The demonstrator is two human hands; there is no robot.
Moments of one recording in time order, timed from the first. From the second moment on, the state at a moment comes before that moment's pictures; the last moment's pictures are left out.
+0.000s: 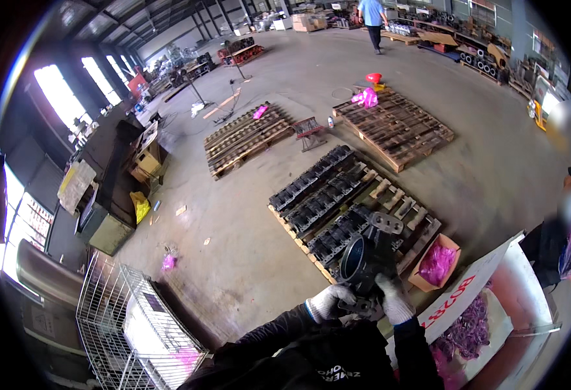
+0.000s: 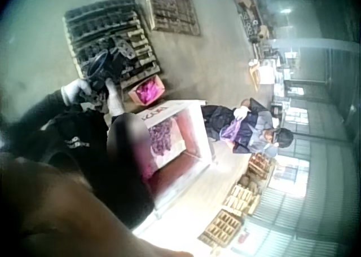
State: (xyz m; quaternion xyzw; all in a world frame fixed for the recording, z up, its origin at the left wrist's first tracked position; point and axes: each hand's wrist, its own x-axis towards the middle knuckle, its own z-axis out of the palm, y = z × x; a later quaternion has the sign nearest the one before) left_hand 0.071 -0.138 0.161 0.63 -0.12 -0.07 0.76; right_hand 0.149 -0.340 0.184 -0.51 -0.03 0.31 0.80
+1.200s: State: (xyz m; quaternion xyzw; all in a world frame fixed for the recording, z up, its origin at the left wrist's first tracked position) left_hand 0.200 0.039 0.153 -0.02 0.07 -0.29 0.95; right_hand 0.283 -0.111 0.226 -0.63 -0.03 0.25 0.74
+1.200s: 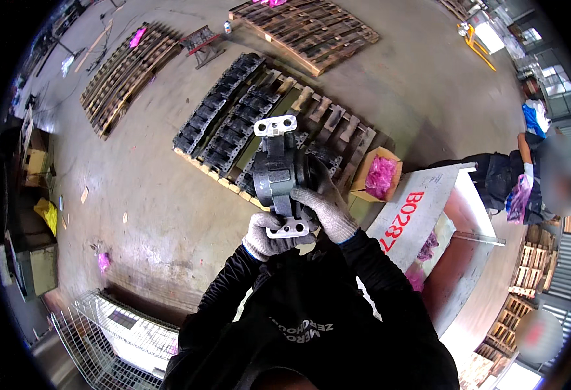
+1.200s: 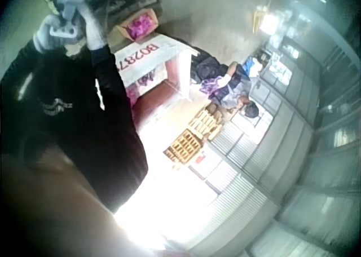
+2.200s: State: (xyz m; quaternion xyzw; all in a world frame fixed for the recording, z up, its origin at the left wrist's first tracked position) left_hand 0.270 -0.209 0.000 -0.06 0.41 -0.31 0.85; right_hand 0.387 -0.334 0.016 -0.46 0.32 0.66 0.50
